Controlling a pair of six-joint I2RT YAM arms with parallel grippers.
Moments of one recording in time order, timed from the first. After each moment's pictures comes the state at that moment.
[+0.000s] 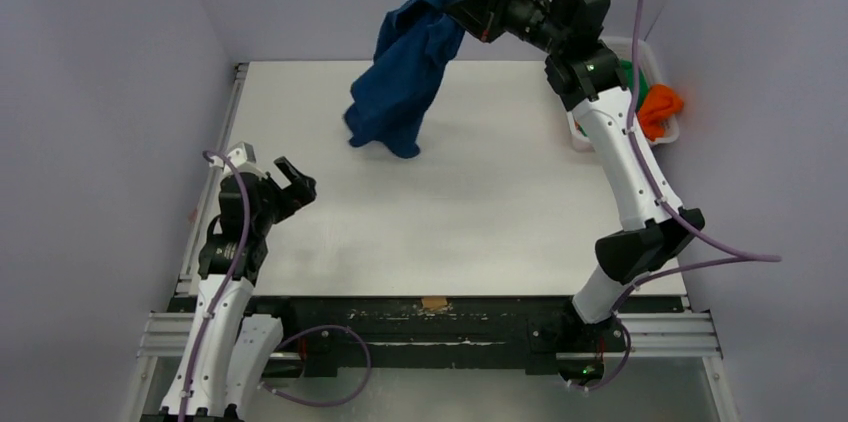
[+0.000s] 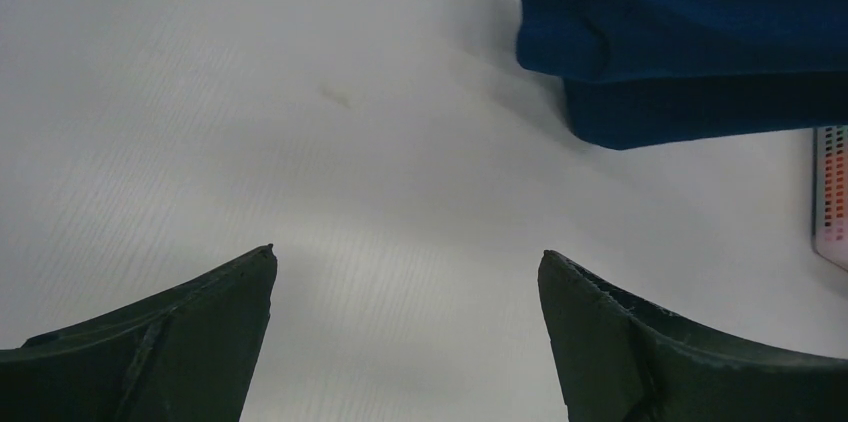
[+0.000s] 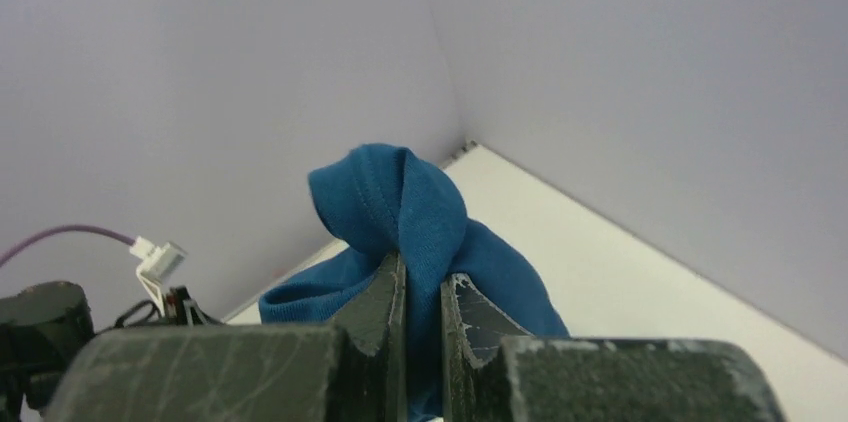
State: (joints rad) left arm -0.02 0.64 0.61 -0.45 -0.02 -0.56; right arm 0.36 1.73 2.12 -0.28 -0.55 0.32
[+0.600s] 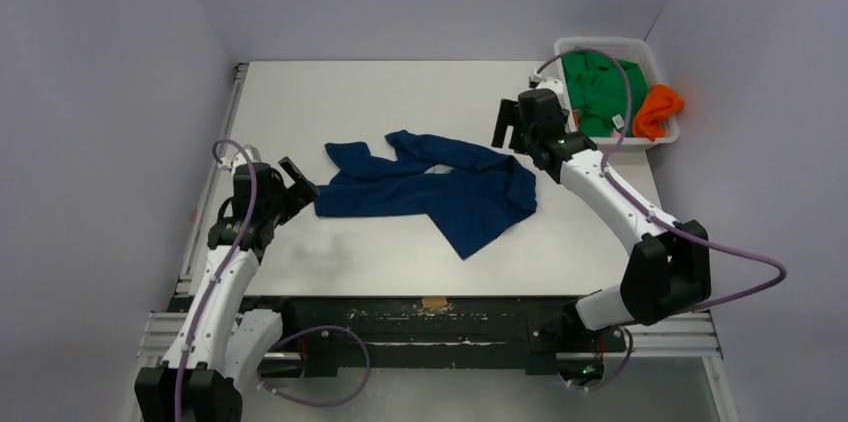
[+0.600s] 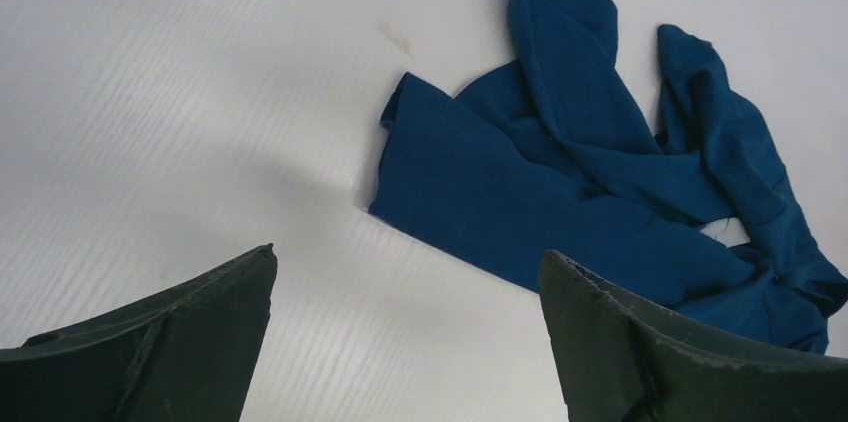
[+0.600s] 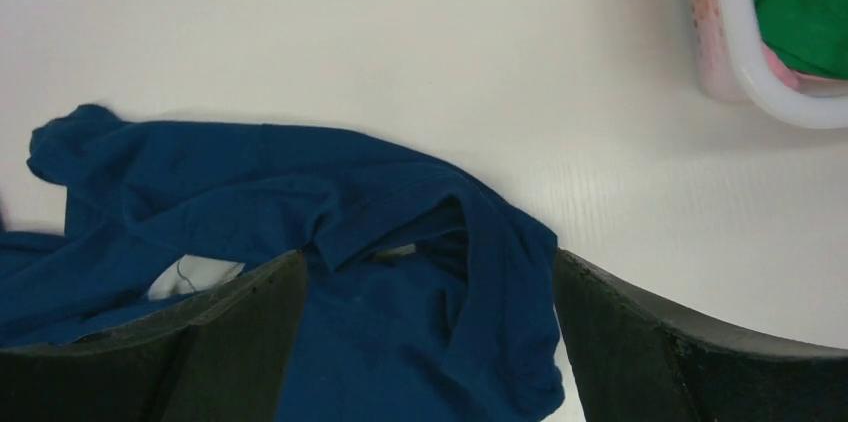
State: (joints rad) left arm -0.02 0.76 0.62 -0.52 -0.09 -0.67; right arm 0.33 1.42 1.13 -0.37 0.29 0.41
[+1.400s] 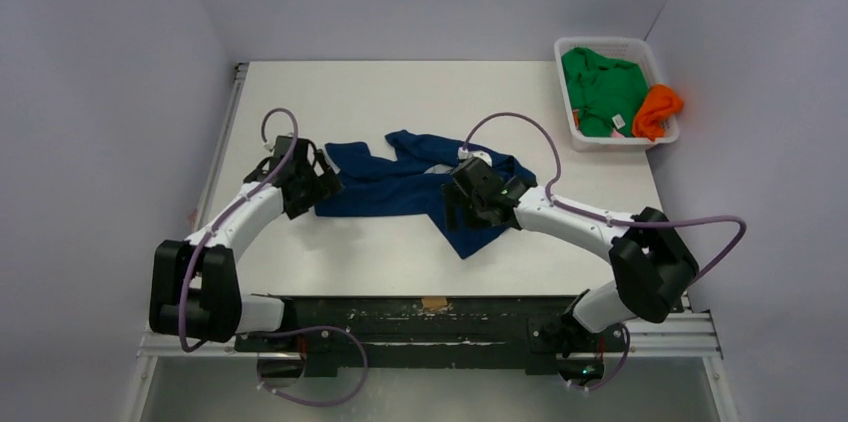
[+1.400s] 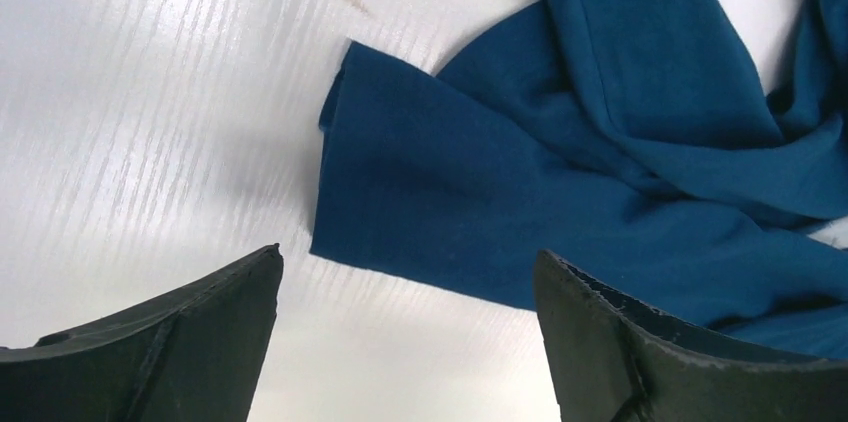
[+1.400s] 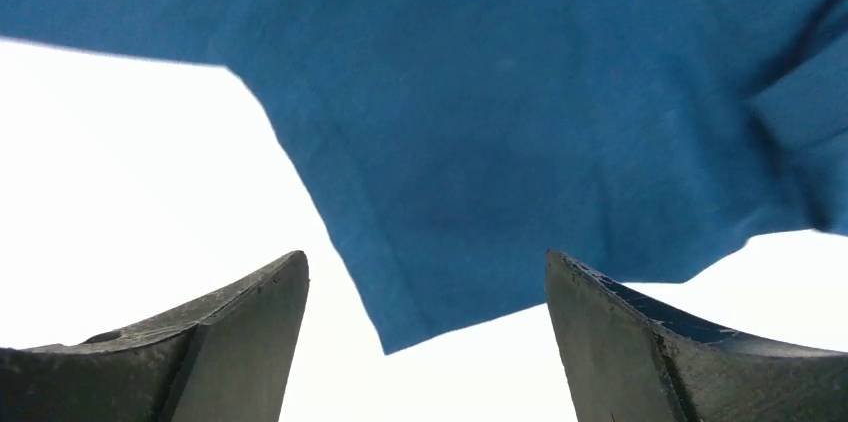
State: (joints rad) left arm -0.13 1.32 0.78 -0.45 -0.06 -0.67; right arm 0.75 1.48 0.93 -0.50 0.22 0.58
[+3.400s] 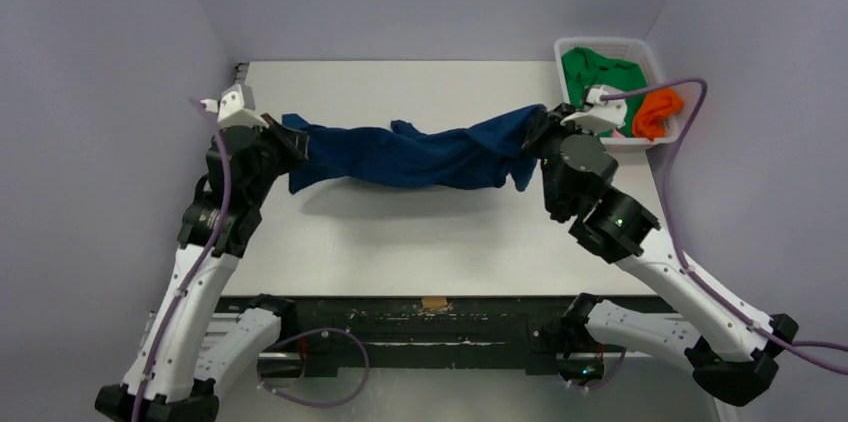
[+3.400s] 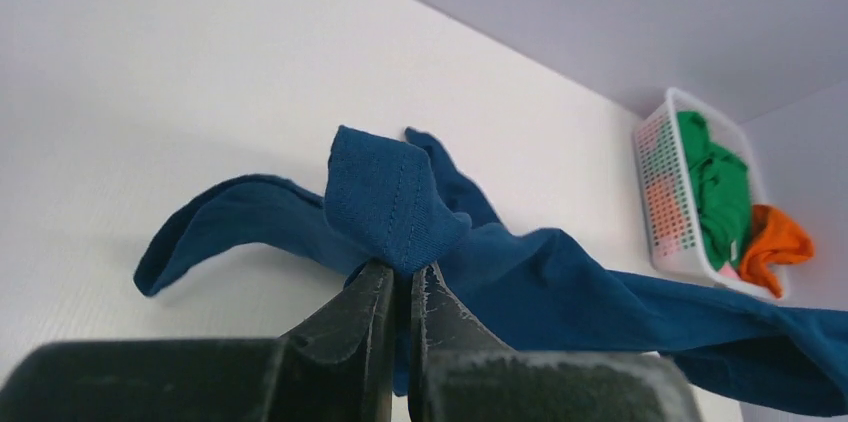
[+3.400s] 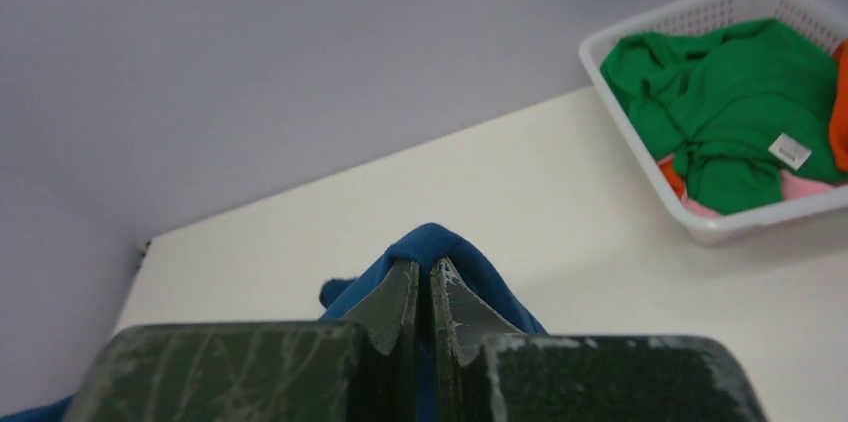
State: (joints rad) left arm -0.23 0.87 1.02 -0.47 -0.14 -0.61; right arm 0.81 0.96 1.10 -0.24 0.90 0.45
